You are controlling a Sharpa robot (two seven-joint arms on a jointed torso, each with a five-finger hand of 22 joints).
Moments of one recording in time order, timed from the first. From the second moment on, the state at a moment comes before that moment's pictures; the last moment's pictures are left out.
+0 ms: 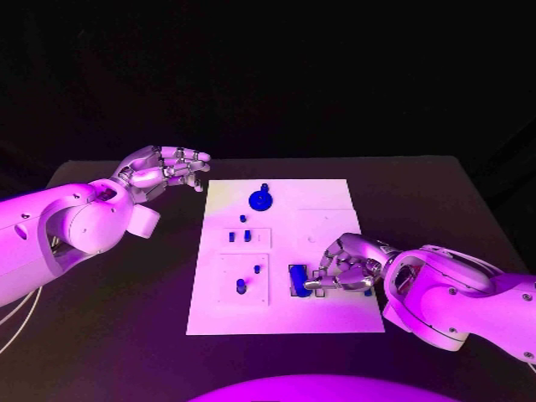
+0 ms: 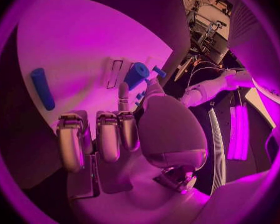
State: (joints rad) left arm 1.21 -0.94 -0.02 1.45 -0.13 -0.04 0.29; left_hand 1.38 -0.20 0.57 0.07 0.06 0.86 0.20 0.24 0.30 0.91 0.14 0.48 0.19 0.94 0.07 1.06 0.46 0.17 0.85 0.17 0.81 0.68; right arm 1.12 -1.06 -0.20 1.96 -1.25 -0.40 -0.44; right_hand 1.17 -0.10 -0.09 0.29 0.08 1.04 0.05 0.47 0.53 1.46 -0.02 1.52 1.31 1.47 -0.08 1.55 1.31 0.01 1.47 0.03 1.57 1.31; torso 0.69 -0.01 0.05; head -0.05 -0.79
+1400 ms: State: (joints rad) left arm 1.21 -0.94 -0.02 1.45 -0.13 -0.04 0.29; left_hand 1.38 -0.20 0.57 0.07 0.06 0.86 0.20 0.25 0.30 0.91 0.14 0.49 0.19 0.94 0.07 1.06 0.46 0.17 0.85 0.17 0.81 0.68; right arm 1.12 -0.98 -0.20 1.91 -1.33 -0.39 -0.45; right_hand 1.26 -0.08 -0.08 0.29 0.10 1.04 0.05 0.47 0.52 1.46 -0.02 1.52 1.31 1.47 -0.08 1.55 1.31 0.01 1.47 0.03 1.57 1.31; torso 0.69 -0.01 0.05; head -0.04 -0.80
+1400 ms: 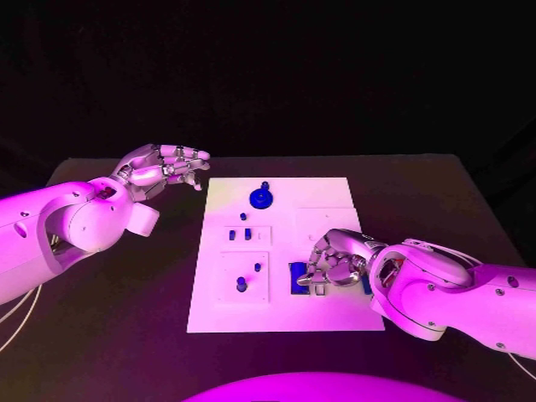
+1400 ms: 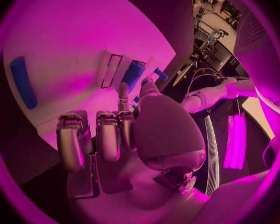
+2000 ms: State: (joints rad) left arm 1.21 -0.94 -0.02 1.45 -0.13 -0.04 0.29; left_hand 1.38 -0.20 0.57 0.07 0.06 0.86 0.20 0.25 0.30 0.91 0.14 0.49 0.19 0.94 0.07 1.06 0.46 0.17 0.85 0.17 0.81 0.68; right arm 1.12 -0.97 -0.20 1.90 -1.40 -0.41 -0.46; right_hand 1.38 -0.13 0.01 0.29 0.06 1.05 0.04 0.46 0.50 1.47 -0.03 1.52 1.31 1.47 -0.08 1.55 1.31 0.01 1.47 0.03 1.57 1.31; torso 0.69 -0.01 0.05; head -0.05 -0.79
